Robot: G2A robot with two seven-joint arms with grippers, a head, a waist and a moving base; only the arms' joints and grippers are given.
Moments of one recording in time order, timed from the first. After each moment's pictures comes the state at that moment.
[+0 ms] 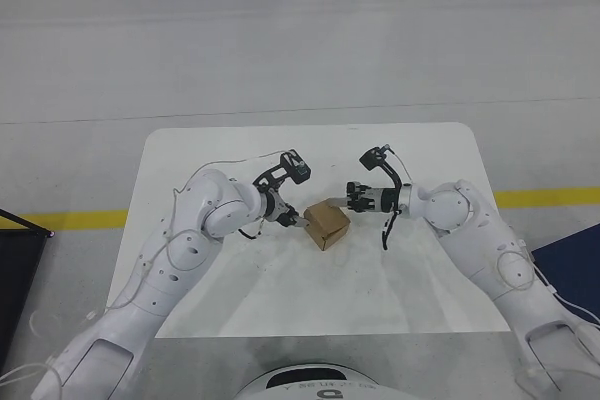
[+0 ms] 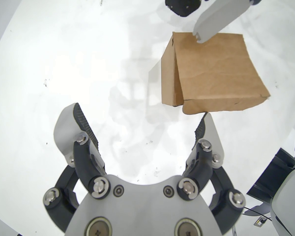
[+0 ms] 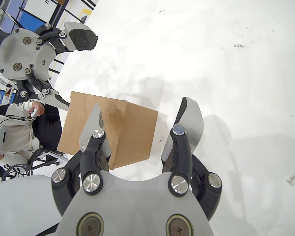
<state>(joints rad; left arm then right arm) 1.00 -1.25 -0.95 -1.57 0.98 -0.39 -1.10 -0.99 -1.07 0.96 -1.20 -0.27 -0.55 0.77</state>
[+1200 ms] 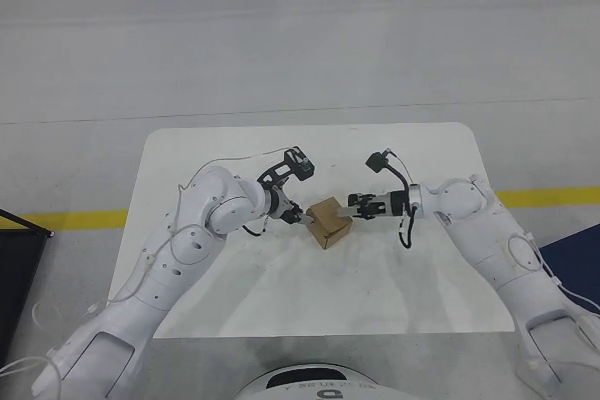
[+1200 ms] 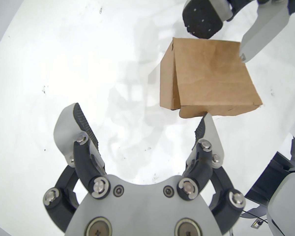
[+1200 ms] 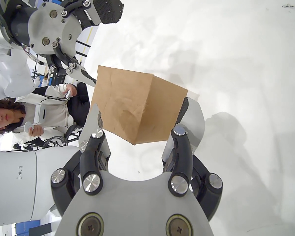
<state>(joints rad) 0.97 -1.25 -0.91 -1.54 0.96 -0.37 -1.08 -0.92 -1.07 0.95 -1.07 0.03 -0.63 1.09</state>
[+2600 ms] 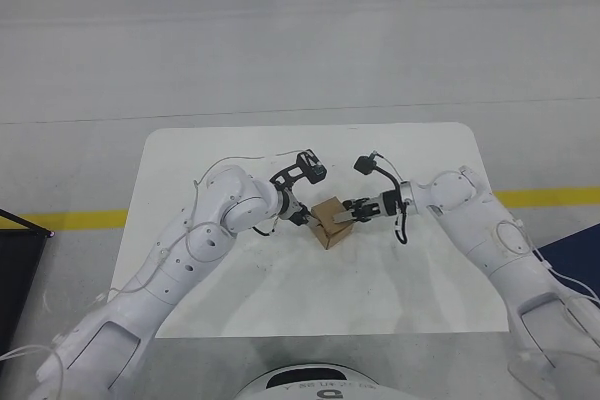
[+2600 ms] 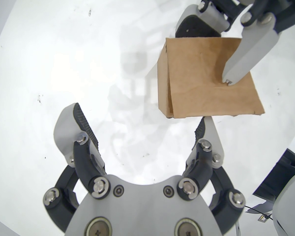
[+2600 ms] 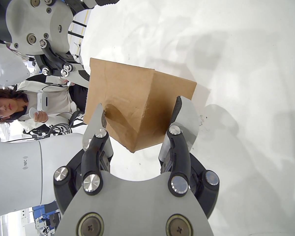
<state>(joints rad) 0.90 -1.27 -0.81 -1.49 0.97 -0.34 -1.07 -0.83 -1.10 0.84 -0.97 0.07 -0.63 1.19</state>
